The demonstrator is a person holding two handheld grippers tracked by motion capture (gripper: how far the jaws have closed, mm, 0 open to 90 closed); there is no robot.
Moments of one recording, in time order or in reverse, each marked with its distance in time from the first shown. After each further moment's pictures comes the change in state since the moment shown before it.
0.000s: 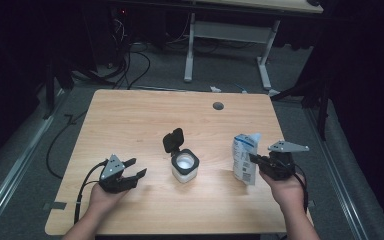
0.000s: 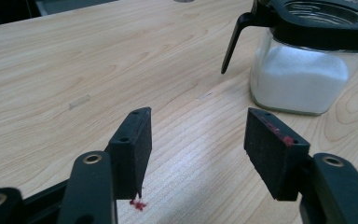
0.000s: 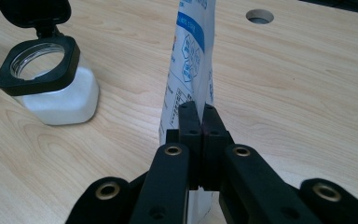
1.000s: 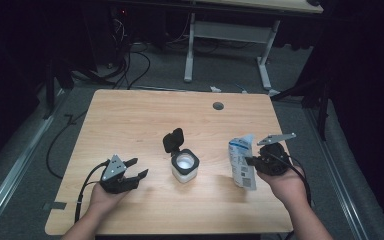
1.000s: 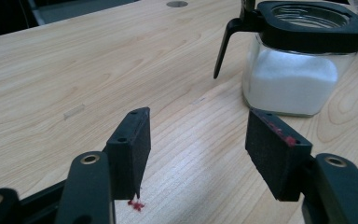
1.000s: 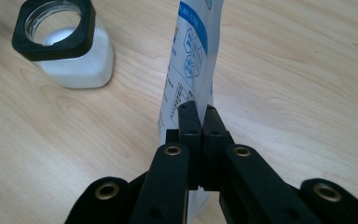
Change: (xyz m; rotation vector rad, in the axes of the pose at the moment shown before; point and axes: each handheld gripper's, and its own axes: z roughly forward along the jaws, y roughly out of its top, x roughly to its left) left arm -0.005 0.004 0.000 -0.010 -0.008 0.040; right arm 0.018 0.032 -0.004 0.232 0.018 -0.052
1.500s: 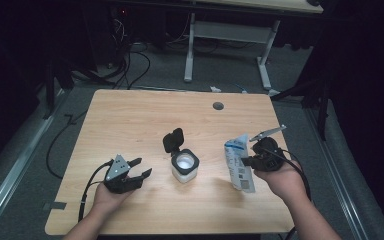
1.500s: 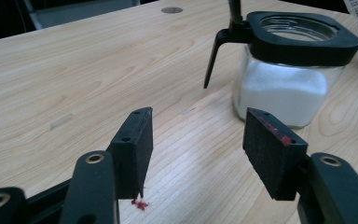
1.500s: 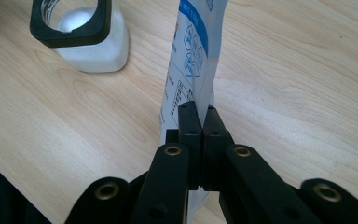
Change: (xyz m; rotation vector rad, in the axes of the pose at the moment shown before) left arm -0.005 0.005 0.004 -0.014 -0.002 -0.018; right arm 0.011 0.022 -0.002 0.139 0.028 -0.009
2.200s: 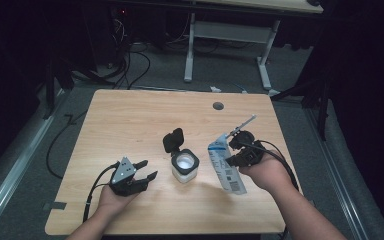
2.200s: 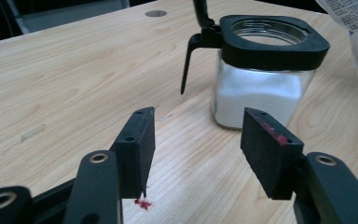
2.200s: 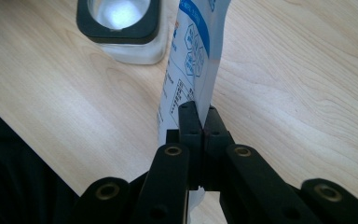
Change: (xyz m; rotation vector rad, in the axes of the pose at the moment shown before) left arm -0.016 0.003 0.006 -0.013 -0.033 0.020; right arm 0.040 0.046 0.005 0.170 0.022 -0.105
